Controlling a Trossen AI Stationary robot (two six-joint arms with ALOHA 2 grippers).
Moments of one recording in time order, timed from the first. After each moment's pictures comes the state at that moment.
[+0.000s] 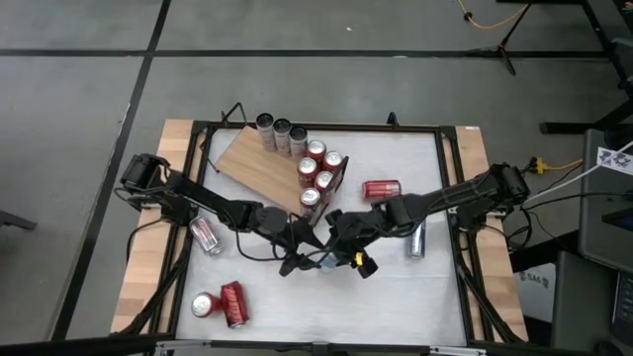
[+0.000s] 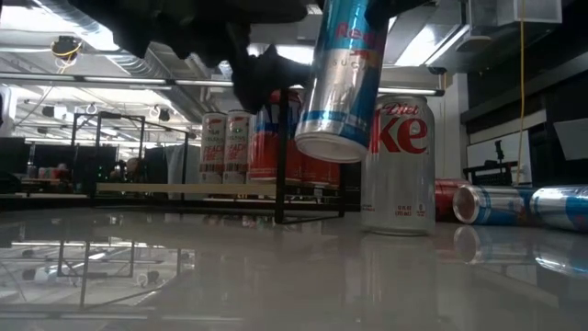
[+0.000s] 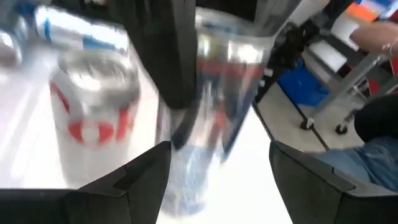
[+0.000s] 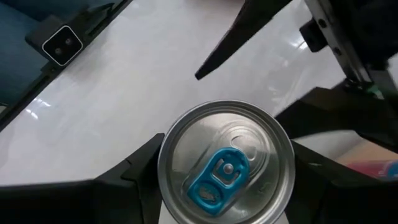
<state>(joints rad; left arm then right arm) -0.23 1.64 0.80 0.50 0.15 -0.36 0.28 1.67 1.38 -0.56 -0.15 -0.31</state>
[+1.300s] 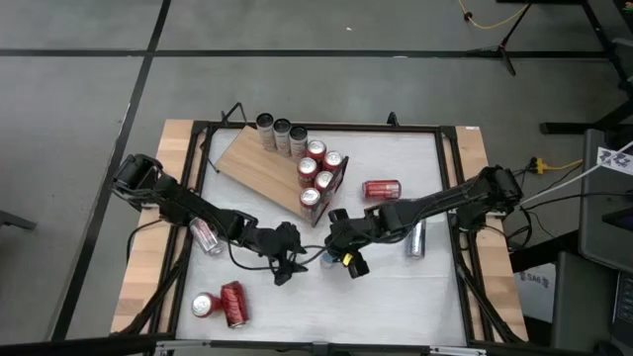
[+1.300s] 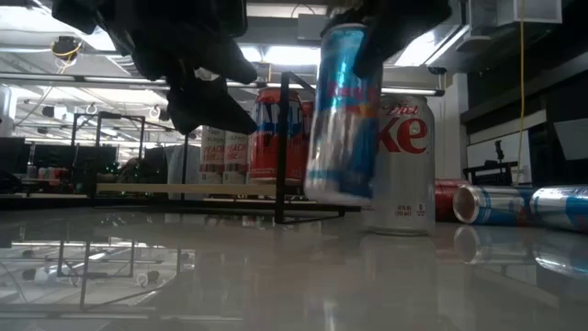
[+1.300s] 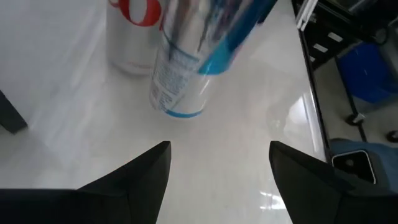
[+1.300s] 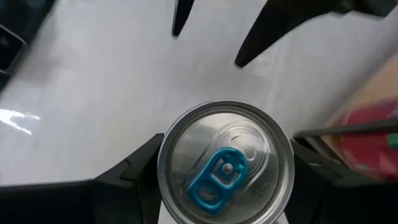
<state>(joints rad) -0.36 1.59 0.80 0.17 -0.12 -0.62 0.30 1.74 1.38 -0.60 -0.02 -0.10</state>
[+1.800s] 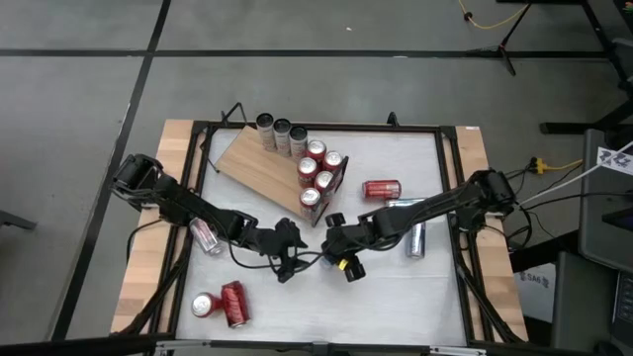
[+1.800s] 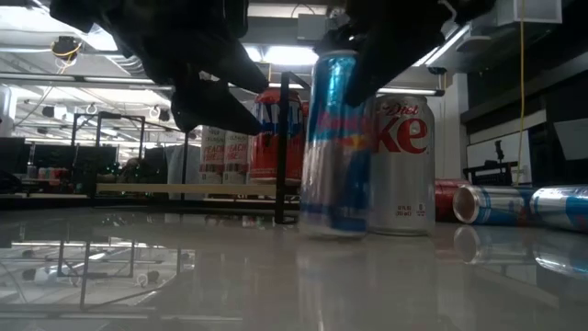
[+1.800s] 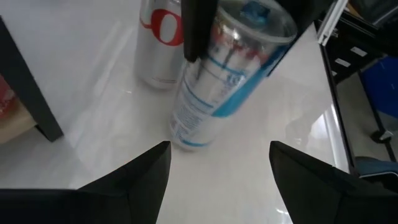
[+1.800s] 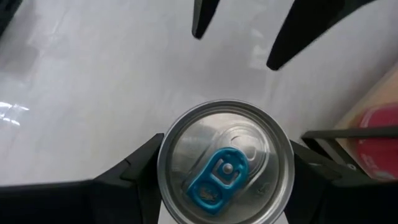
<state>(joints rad) -0.36 1.59 0.80 0.17 -0.22 -0.62 0.30 1.80 1.38 -0.57 0.02 -0.10</state>
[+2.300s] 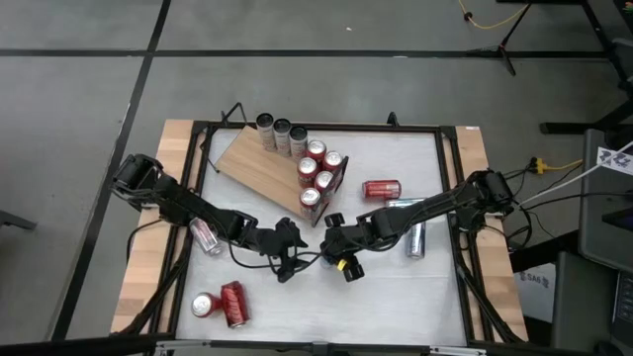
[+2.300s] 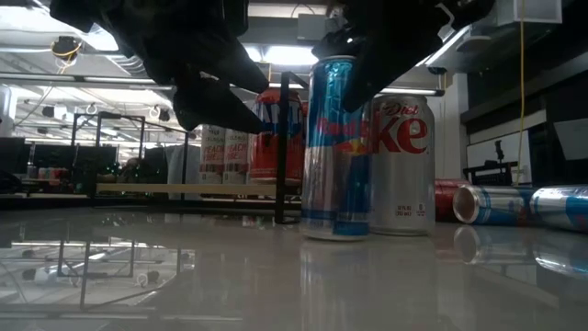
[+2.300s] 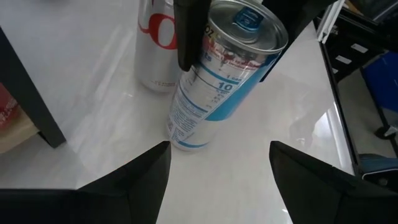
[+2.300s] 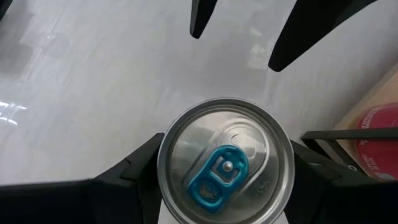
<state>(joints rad) -0.36 1.59 0.80 0.17 -0.22 -0.58 0.30 1.81 1.38 -0.56 0.02 -0.10</state>
